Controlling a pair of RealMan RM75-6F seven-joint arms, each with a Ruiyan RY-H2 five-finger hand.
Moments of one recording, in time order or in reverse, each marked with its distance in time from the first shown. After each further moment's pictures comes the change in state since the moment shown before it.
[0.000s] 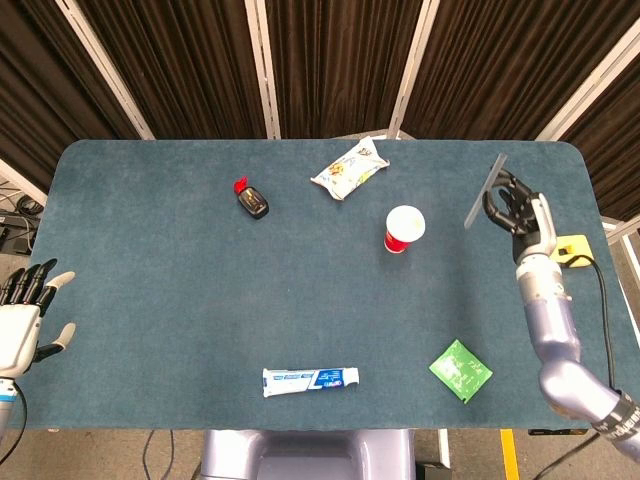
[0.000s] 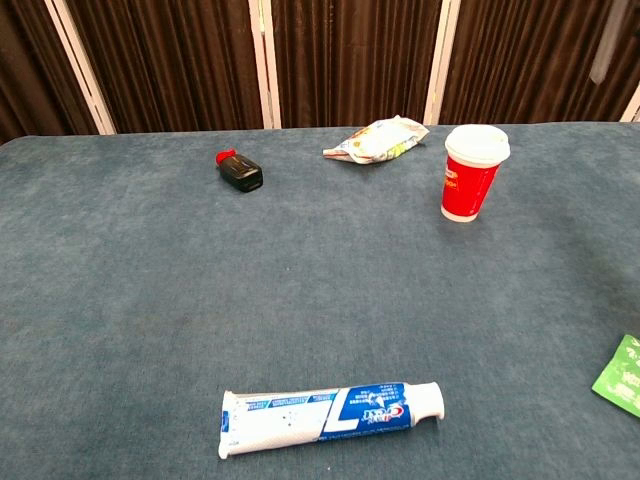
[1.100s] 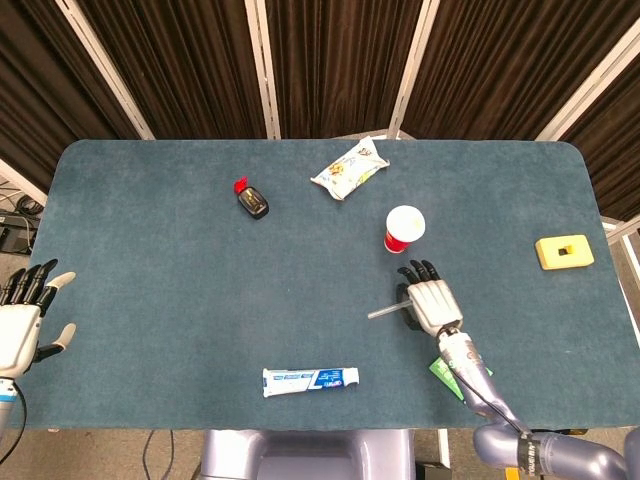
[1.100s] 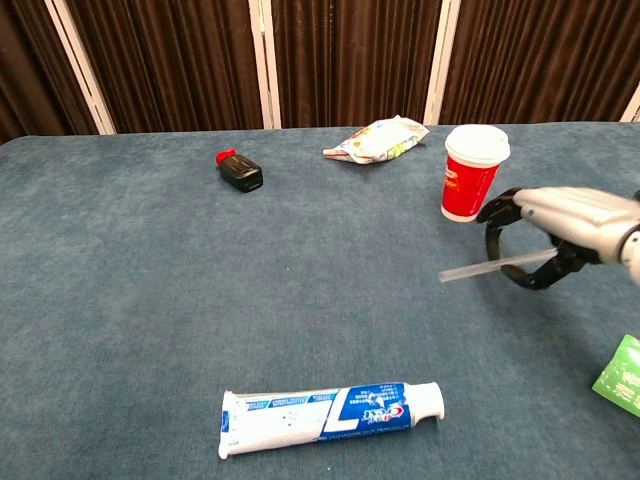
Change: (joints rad) left arm -0.001 0.005 0.002 -0.003 0.002 -0.005 -0.002; right arm 0.049 -0.352 -0.614 0.302 -0.701 0.159 -0.911
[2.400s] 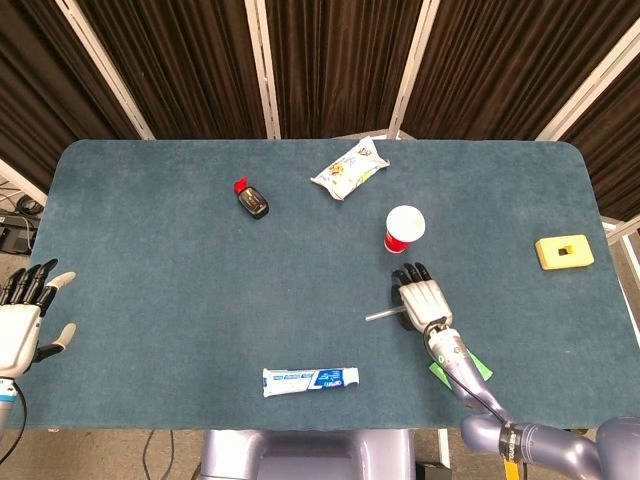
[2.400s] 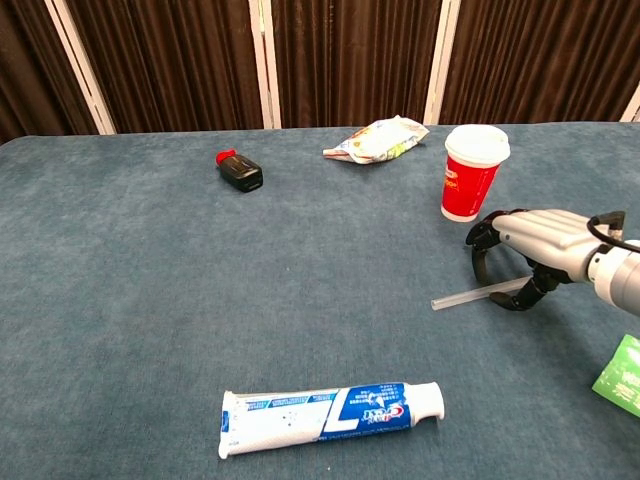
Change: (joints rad) left arm 0.000 0.000 -0.001 0.001 0.001 -0.001 -0.002; right arm 0.044 -0.116 0.000 0.166 0.037 -0.084 -0.065
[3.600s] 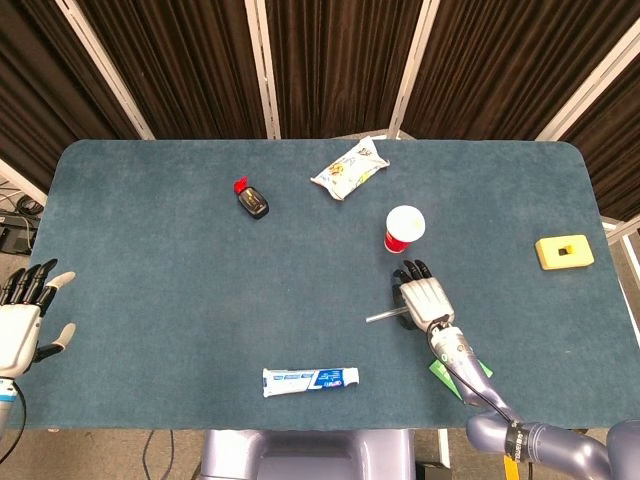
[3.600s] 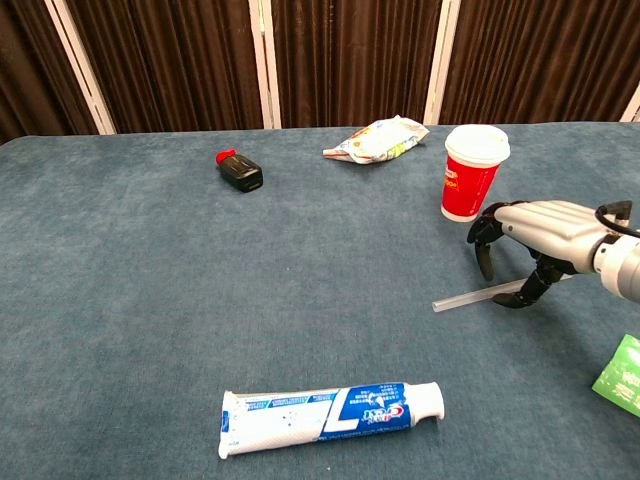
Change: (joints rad) left arm 0.001 -0.001 -0.002 0.002 0.001 0.000 0.001; right arm -0.013 0.029 0.028 -0.019 -0.042 -0.028 0.022
